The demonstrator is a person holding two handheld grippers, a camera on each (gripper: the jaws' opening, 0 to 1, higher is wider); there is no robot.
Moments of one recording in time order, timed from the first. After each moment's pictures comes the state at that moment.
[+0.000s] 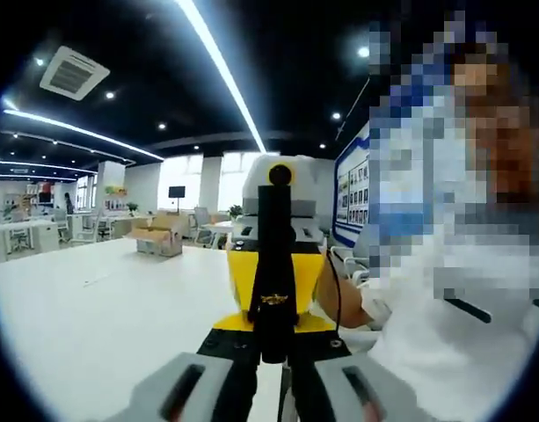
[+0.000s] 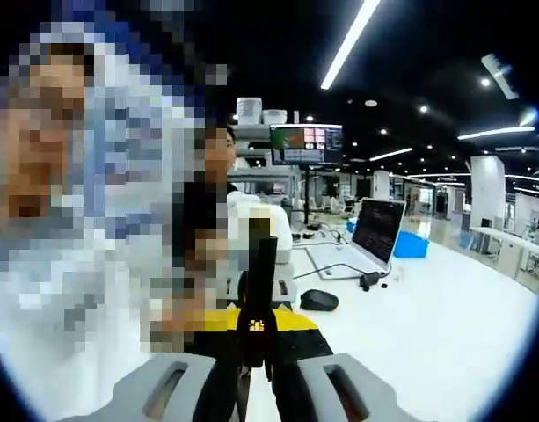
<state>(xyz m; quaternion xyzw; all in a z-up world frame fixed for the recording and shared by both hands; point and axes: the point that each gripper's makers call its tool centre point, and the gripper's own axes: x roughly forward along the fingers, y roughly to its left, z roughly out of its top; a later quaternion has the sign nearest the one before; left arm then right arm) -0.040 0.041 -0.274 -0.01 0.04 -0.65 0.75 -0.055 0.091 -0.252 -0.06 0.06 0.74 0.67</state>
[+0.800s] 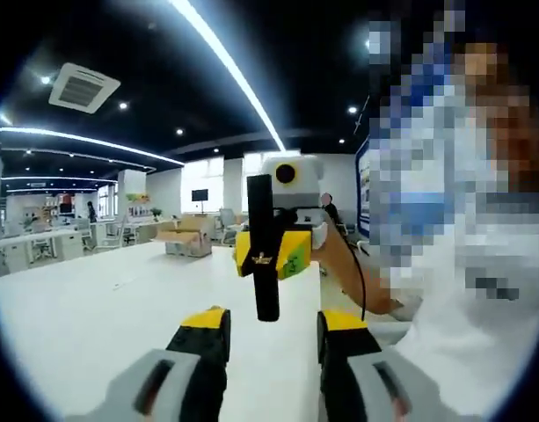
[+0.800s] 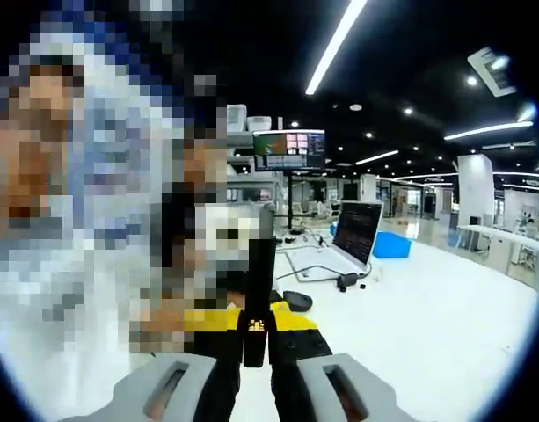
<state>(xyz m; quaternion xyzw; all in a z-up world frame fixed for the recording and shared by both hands) 0.002 0.067 -0.283 0.02 0.02 -0.59 0.80 -0.003 0.072 -0.252 -0.04 0.05 0.71 0.70</state>
